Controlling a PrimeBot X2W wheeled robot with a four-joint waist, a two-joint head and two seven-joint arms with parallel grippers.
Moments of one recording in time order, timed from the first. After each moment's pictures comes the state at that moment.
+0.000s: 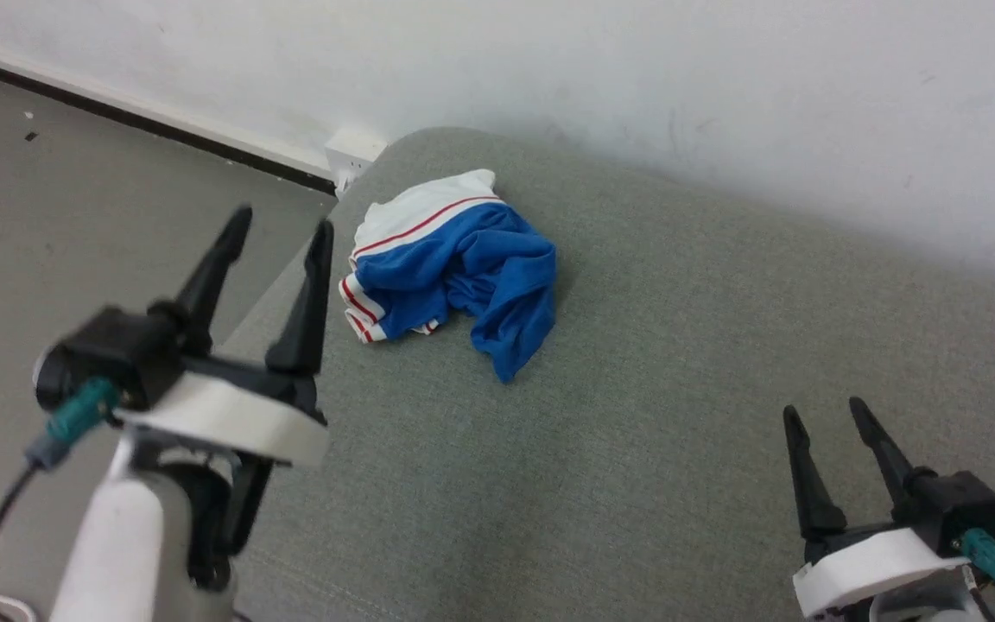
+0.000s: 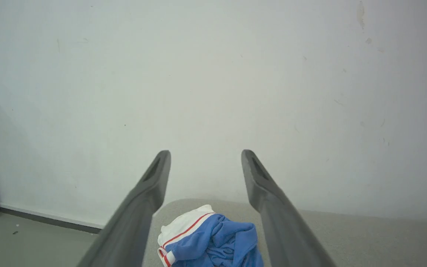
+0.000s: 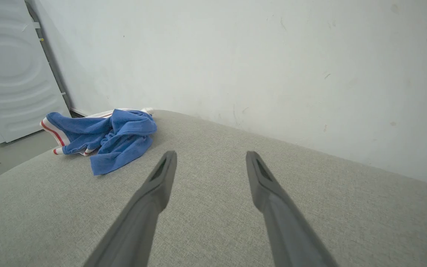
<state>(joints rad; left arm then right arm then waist) -0.15 0.15 -0.08 -0.22 -0.25 -0.10 0.01 0.05 -0.05 -0.02 0.13 0.08 0.13 -0.23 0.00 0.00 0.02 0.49</state>
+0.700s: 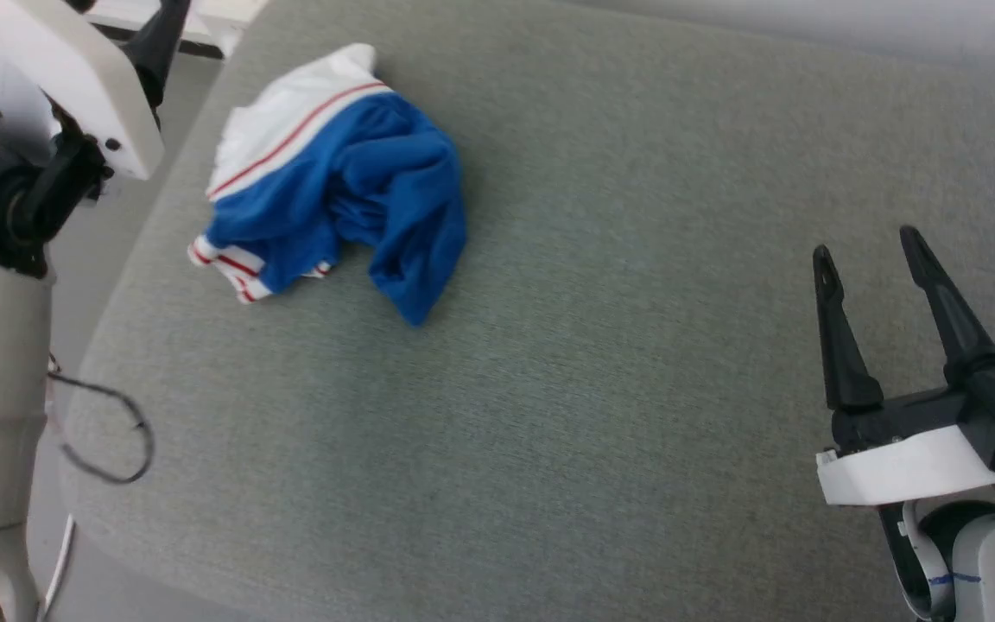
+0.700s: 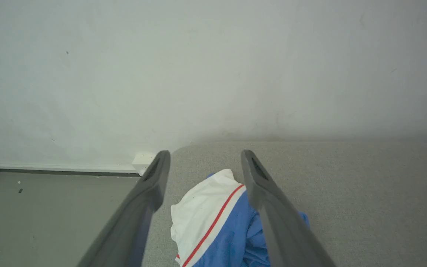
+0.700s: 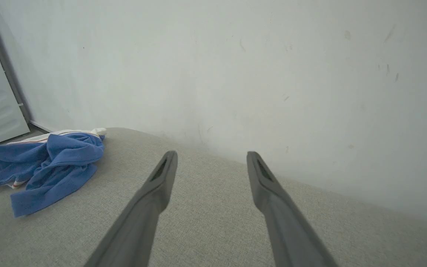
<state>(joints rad) -0.88 0.45 -0.16 0.28 -0.51 -0.12 0.45 -0.09 -0.05 -0.01 -0.22 -0.04 0.13 -0.08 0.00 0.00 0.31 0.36</state>
